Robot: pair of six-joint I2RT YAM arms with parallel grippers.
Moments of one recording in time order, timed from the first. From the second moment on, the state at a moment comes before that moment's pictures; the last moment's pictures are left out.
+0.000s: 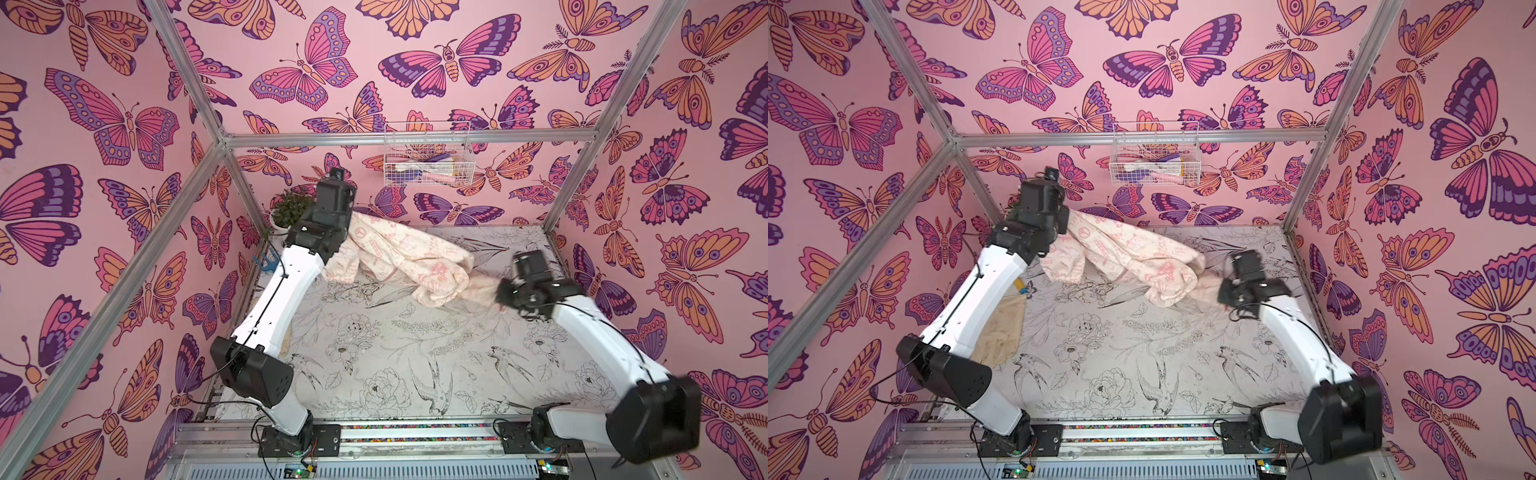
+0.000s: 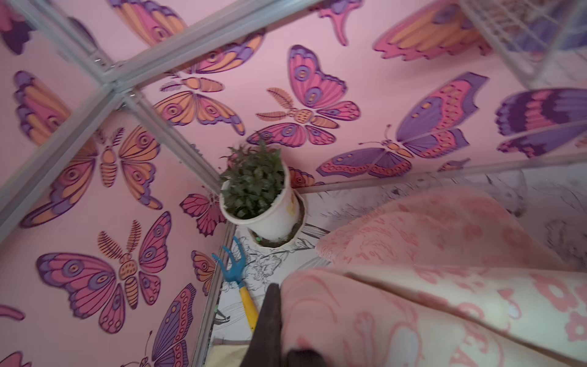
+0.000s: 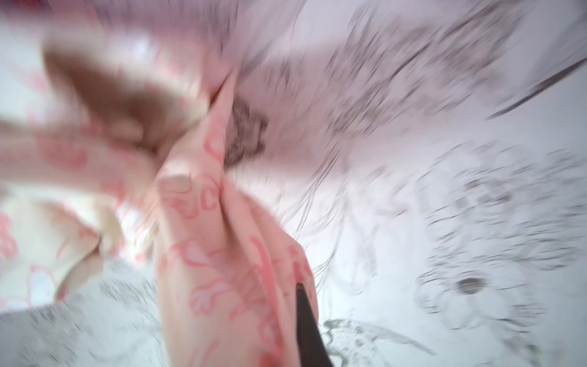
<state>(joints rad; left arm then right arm) -0.30 1.63 1.88 -0.72 -0.58 0.06 0.05 1.18 1.14 -0.77 0.06 0.48</state>
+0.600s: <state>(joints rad) -0.25 0.75 1.47 -0.45 -0.28 0.05 -0.17 0.68 1.52 -0.89 0.48 0.16</state>
